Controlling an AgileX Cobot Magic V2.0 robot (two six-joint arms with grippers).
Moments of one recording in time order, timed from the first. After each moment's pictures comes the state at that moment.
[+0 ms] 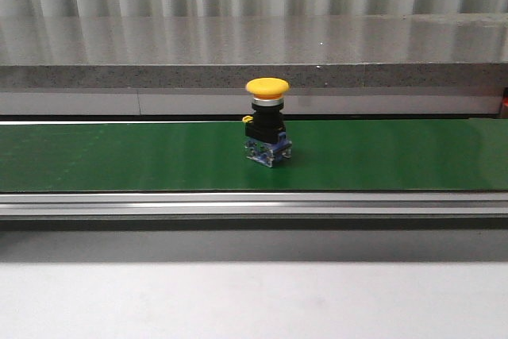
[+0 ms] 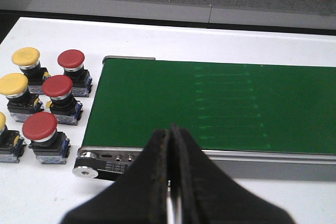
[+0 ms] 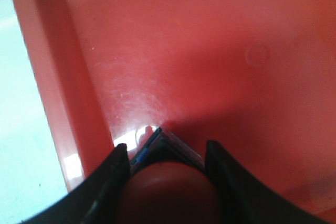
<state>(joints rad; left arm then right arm) -0.07 0.43 -0.52 0.01 0.61 -0.10 -0.41 1.97 -1.44 0.08 0.57 0.01</state>
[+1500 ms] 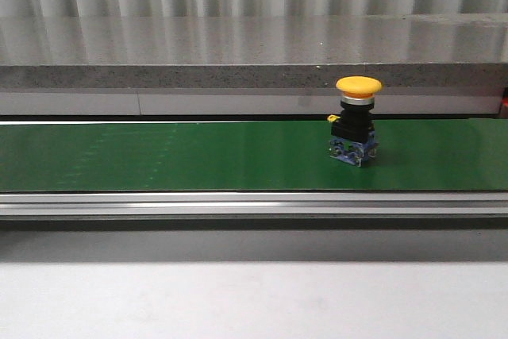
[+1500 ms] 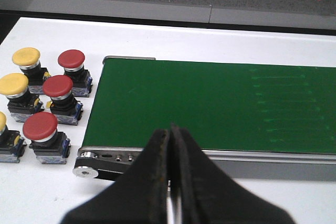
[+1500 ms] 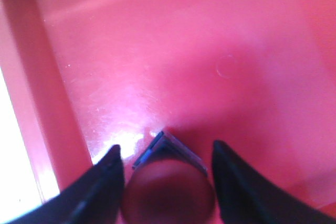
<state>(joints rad) -0.07 0.43 -0.52 0.01 0.61 -0.10 -0.44 1.97 -1.44 0.08 0.54 0.01</state>
